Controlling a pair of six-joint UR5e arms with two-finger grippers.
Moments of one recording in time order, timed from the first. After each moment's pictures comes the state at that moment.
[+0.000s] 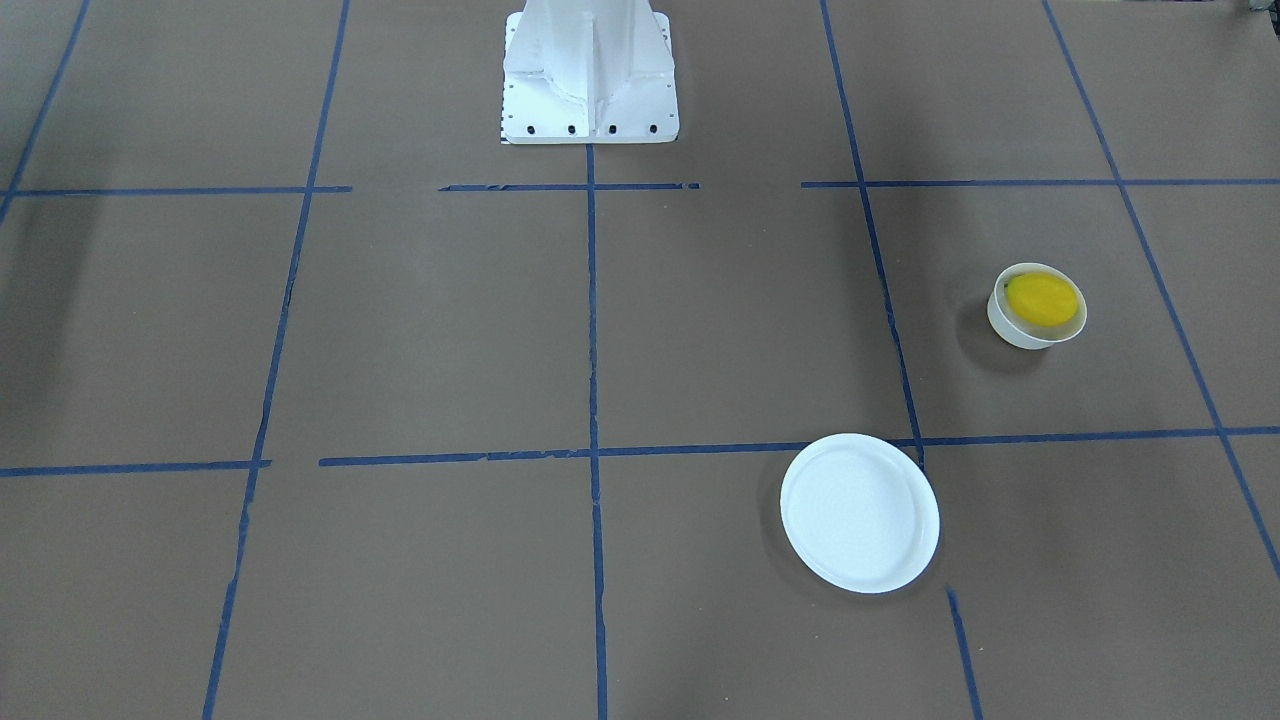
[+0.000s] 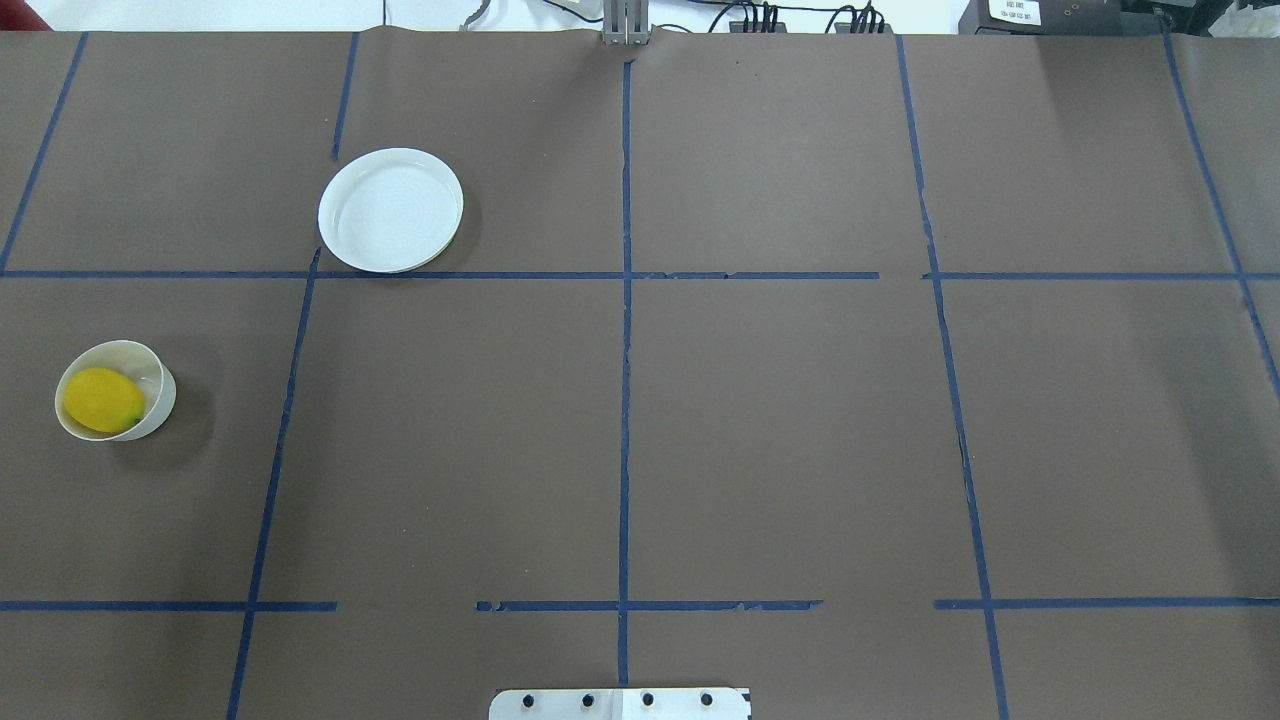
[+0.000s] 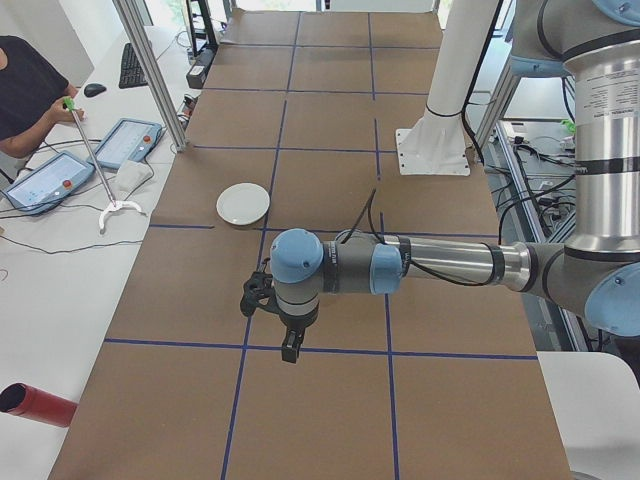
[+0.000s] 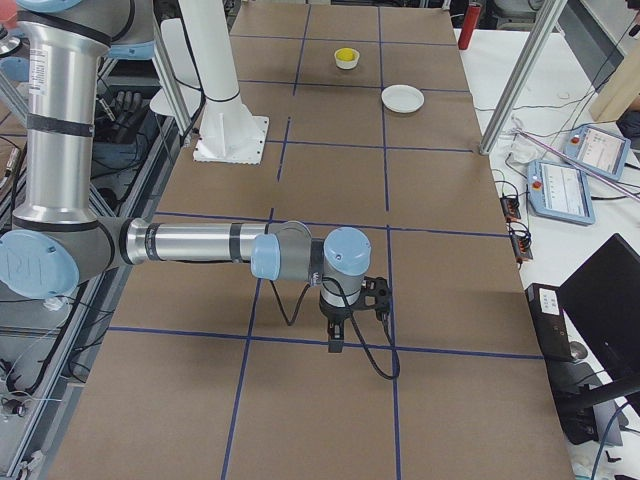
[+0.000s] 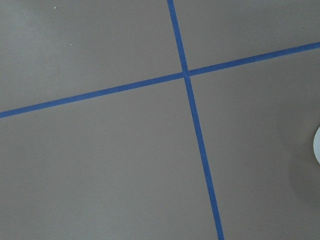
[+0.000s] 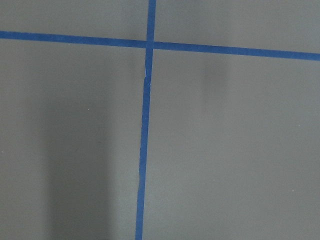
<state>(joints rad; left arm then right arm) -1.65 -1.43 -1.77 -1.50 -2.37 0.25 1.54 -1.71 1.75 -1.64 2.28 -0.05</state>
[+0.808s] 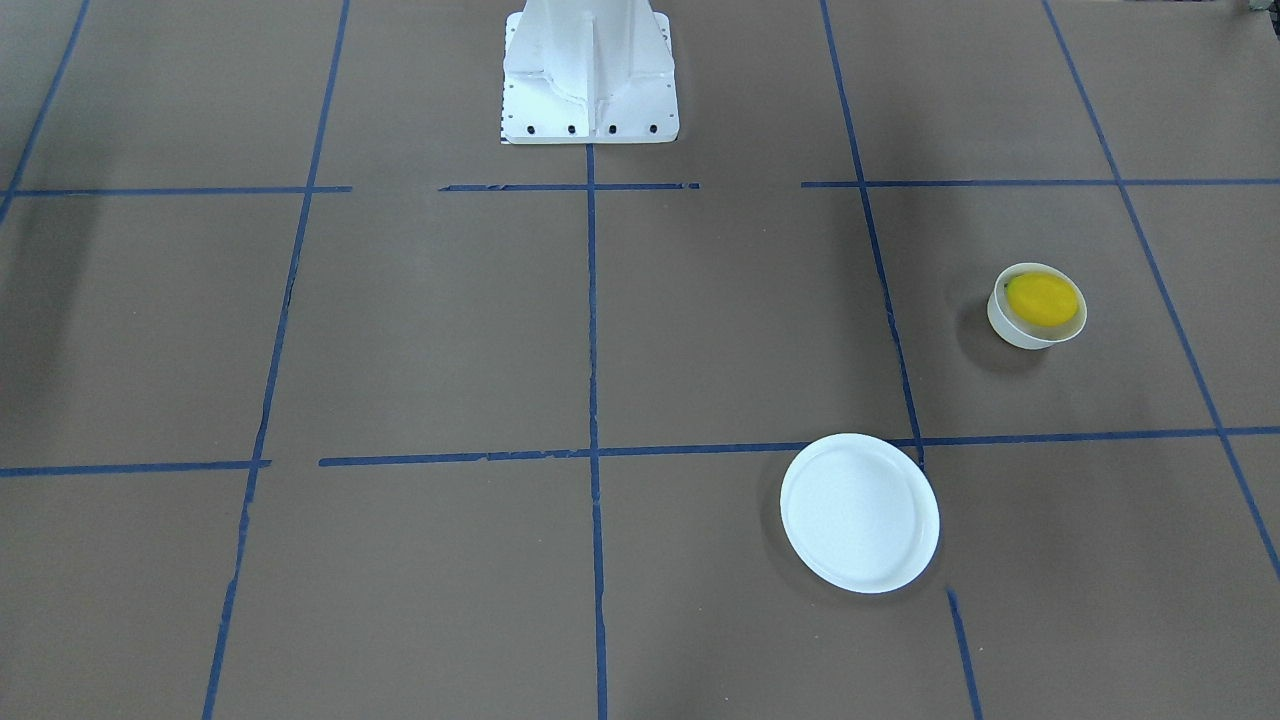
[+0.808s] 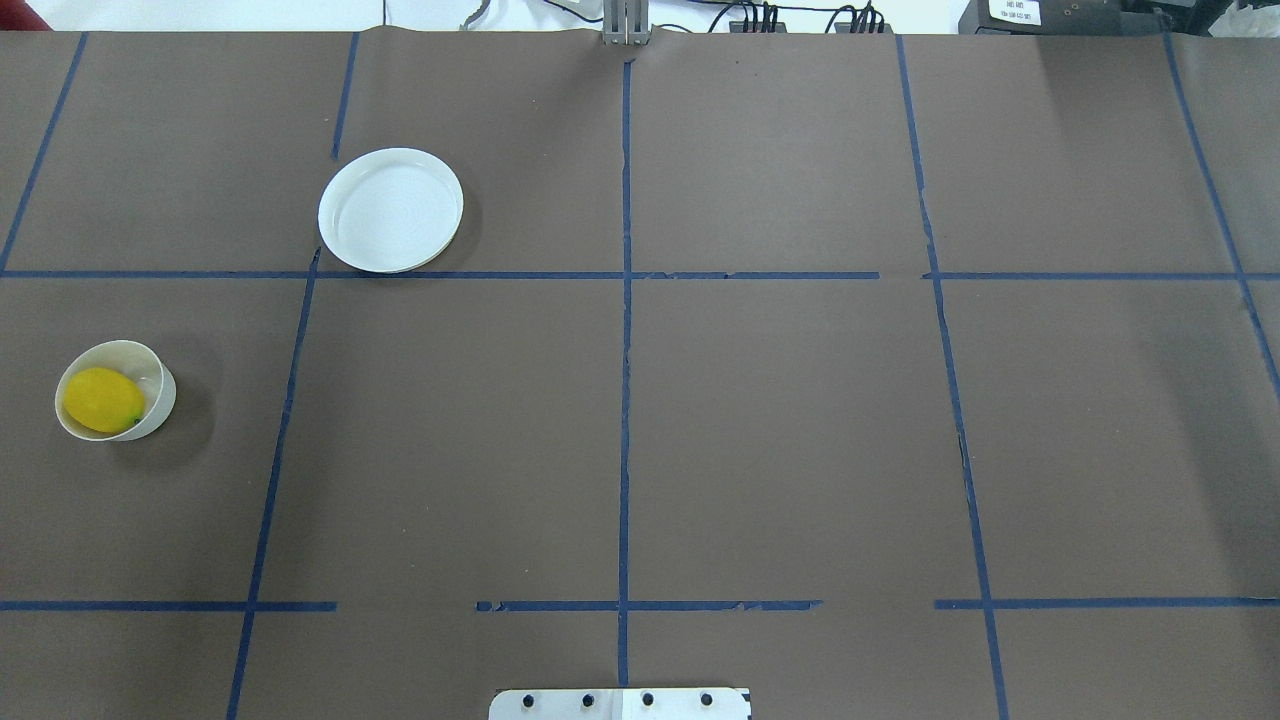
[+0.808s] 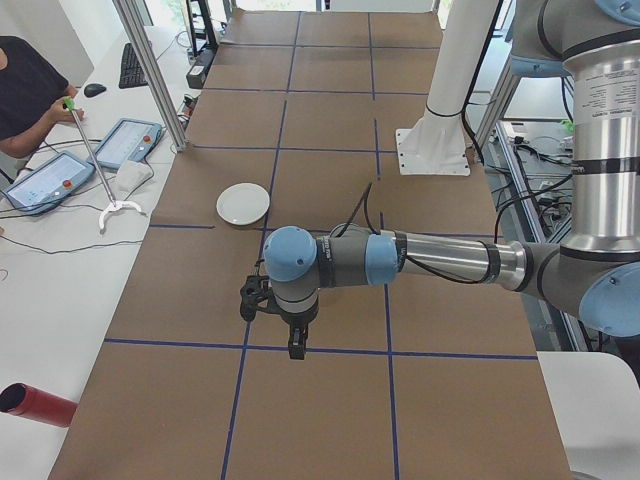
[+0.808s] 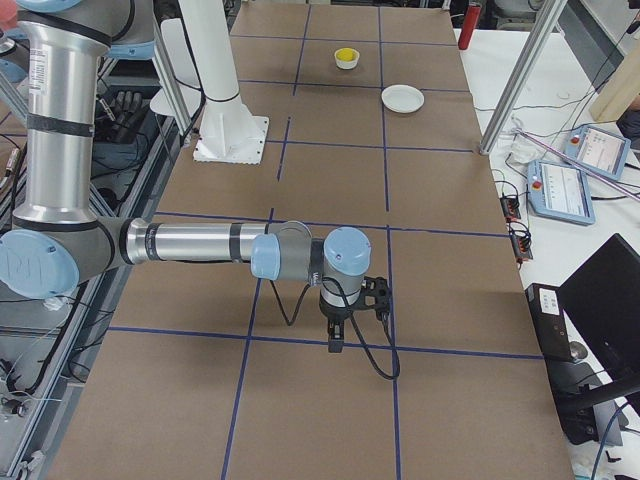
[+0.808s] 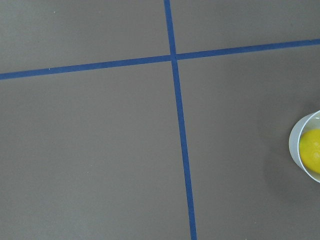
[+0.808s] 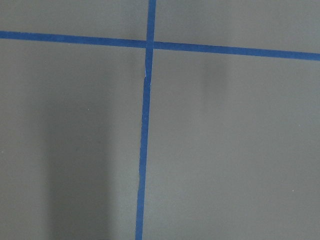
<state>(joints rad) -1.65 -1.47 -1.79 -1.37 -2.34 0.13 1.54 -1.71 1.75 -1.64 2.28 -0.05</state>
